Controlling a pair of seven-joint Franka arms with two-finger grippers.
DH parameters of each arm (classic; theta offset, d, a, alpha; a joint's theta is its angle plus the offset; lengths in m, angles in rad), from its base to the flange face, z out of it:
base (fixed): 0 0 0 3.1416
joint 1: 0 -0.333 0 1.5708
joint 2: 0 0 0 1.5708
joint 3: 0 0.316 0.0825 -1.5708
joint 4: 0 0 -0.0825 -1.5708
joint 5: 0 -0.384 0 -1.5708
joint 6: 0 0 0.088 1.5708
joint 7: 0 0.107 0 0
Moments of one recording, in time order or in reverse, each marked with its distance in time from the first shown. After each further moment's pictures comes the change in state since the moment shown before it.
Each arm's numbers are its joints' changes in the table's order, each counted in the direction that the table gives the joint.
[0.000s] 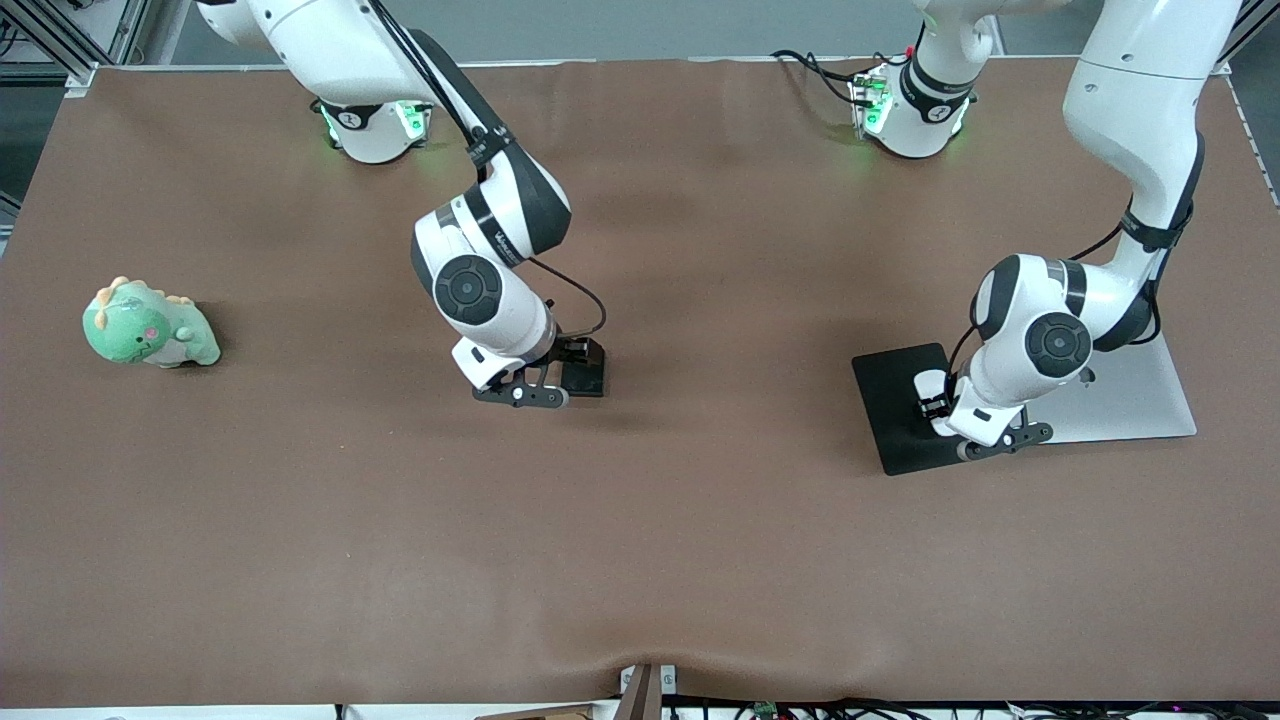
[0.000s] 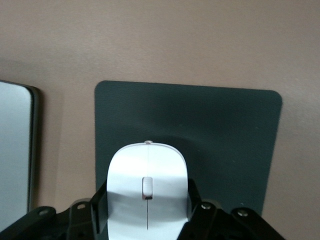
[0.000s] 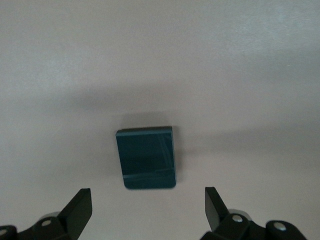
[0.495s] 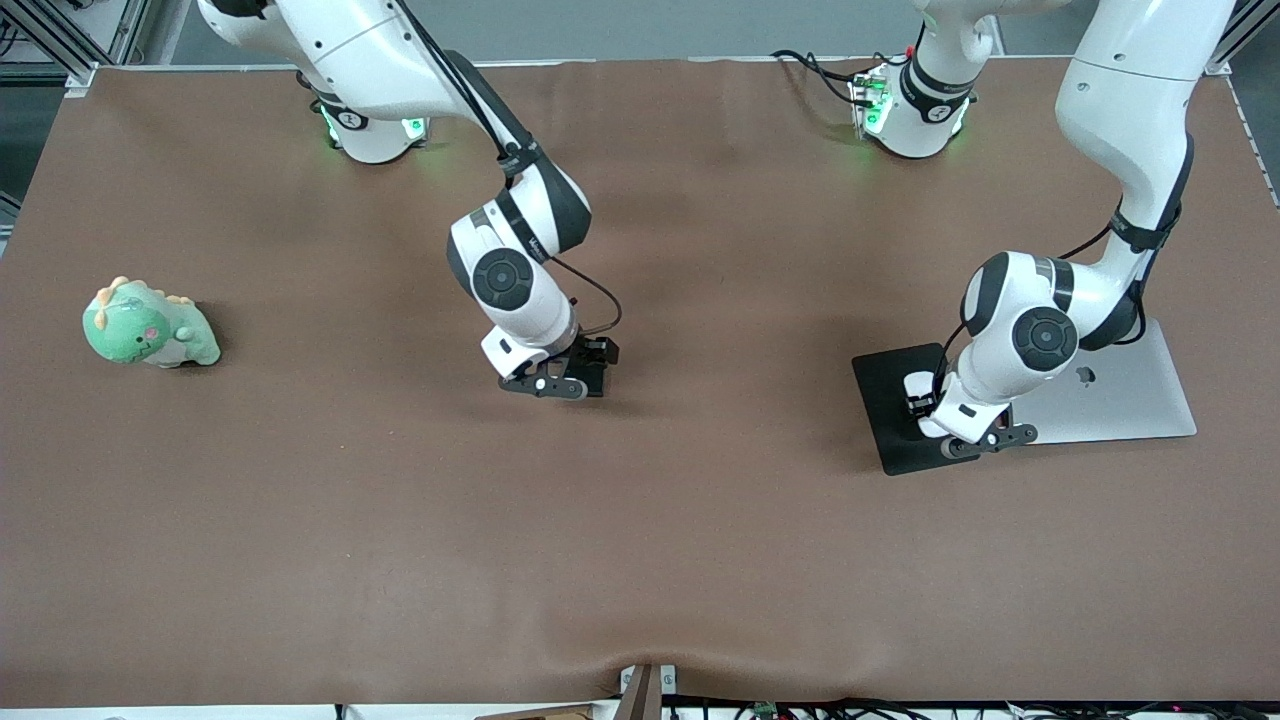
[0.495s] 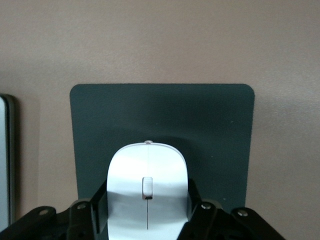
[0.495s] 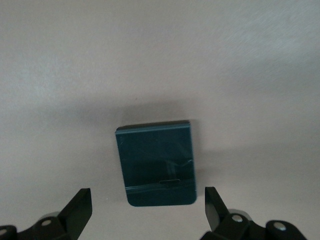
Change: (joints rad) left arm 0.000 0.004 -0.017 0.015 0.000 0.053 0.043; right arm -0.069 0.055 -0.001 0.066 0.000 0.162 0.069
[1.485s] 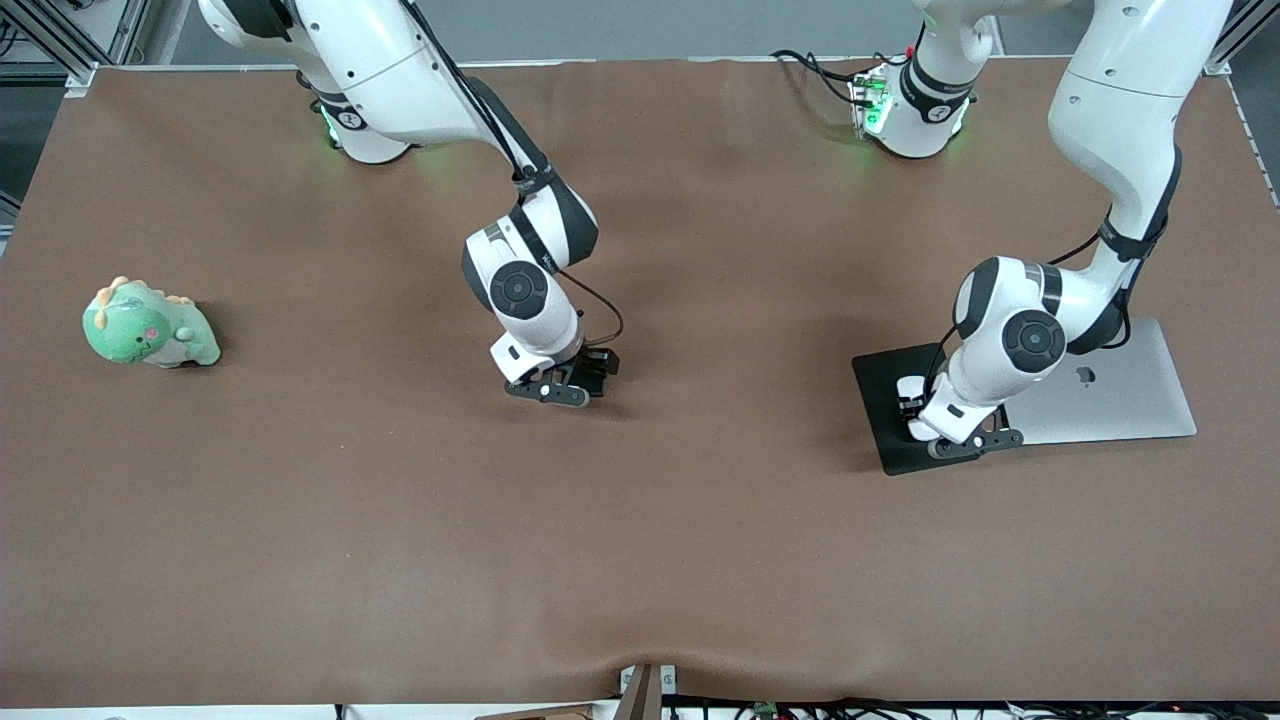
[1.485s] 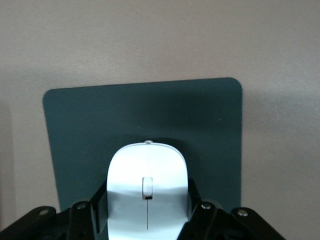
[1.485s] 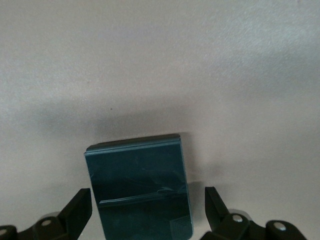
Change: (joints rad) left arm 0.000 0.031 -0.014 0.001 0.000 0.038 0.038; right arm -0.037 0.070 -0.039 0.002 0.011 0.067 0.041
